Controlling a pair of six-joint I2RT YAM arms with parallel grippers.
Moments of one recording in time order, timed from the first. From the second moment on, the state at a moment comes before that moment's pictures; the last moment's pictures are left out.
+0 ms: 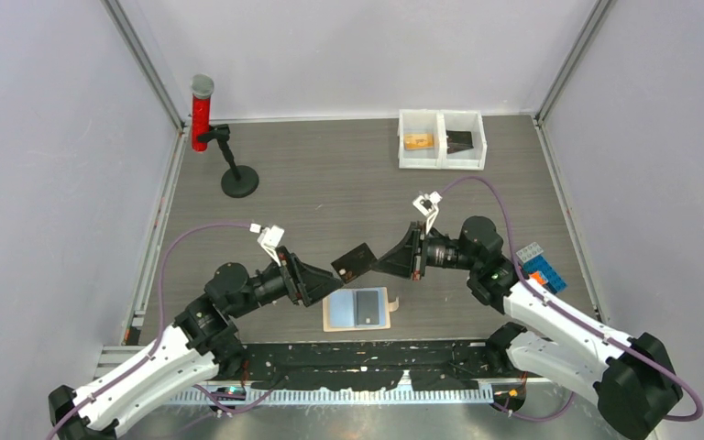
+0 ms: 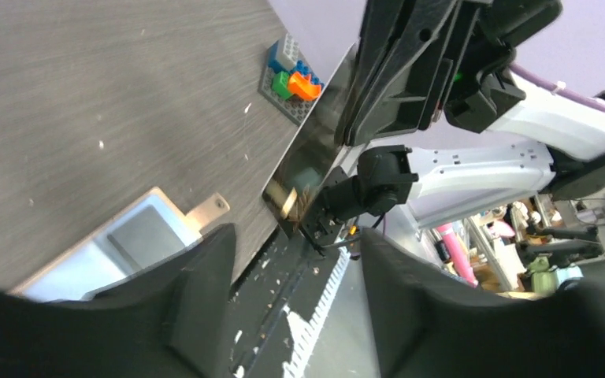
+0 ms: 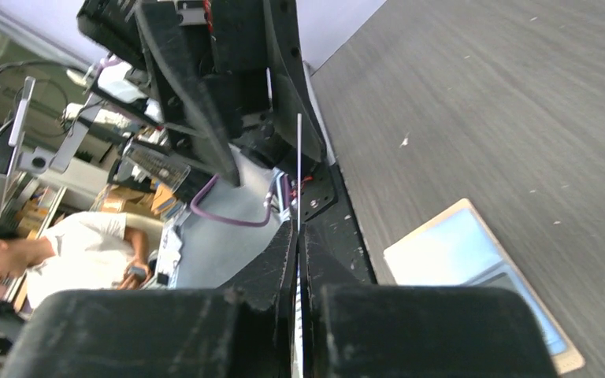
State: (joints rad) left arm -0.83 0.46 0.35 0.08 0.24 -0.83; right arm 0.64 0.91 0.48 0.40 -0.80 0.73
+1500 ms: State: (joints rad) left arm -0.84 0.45 0.70 -0.72 -0.01 -0.39; right arm -0.10 2.16 1.94 -0.44 -0.26 0.31
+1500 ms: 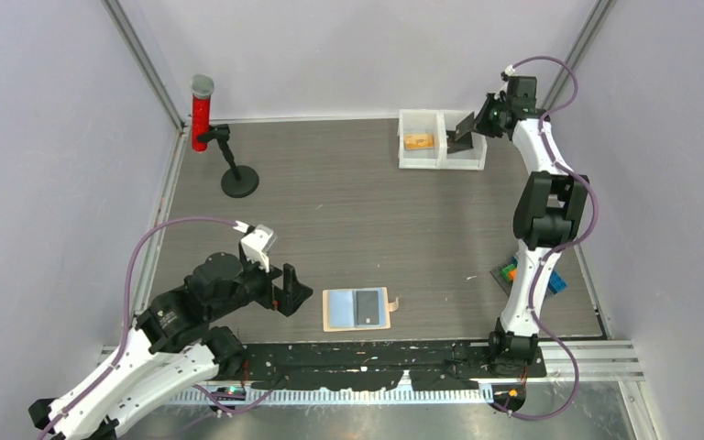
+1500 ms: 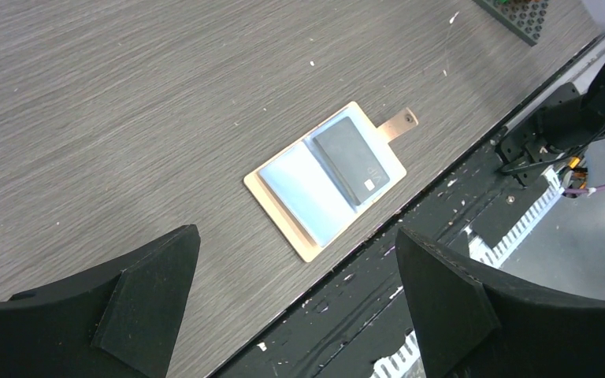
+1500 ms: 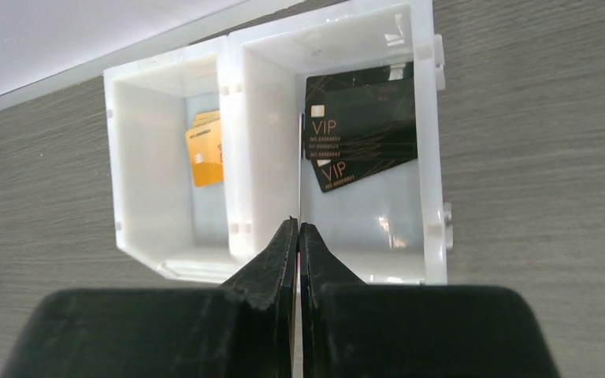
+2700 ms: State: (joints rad) left arm -0.84 0.67 0.82 -0.68 -0.07 -0.31; right arm -0.12 2.49 2.20 -0.42 -0.43 0.32
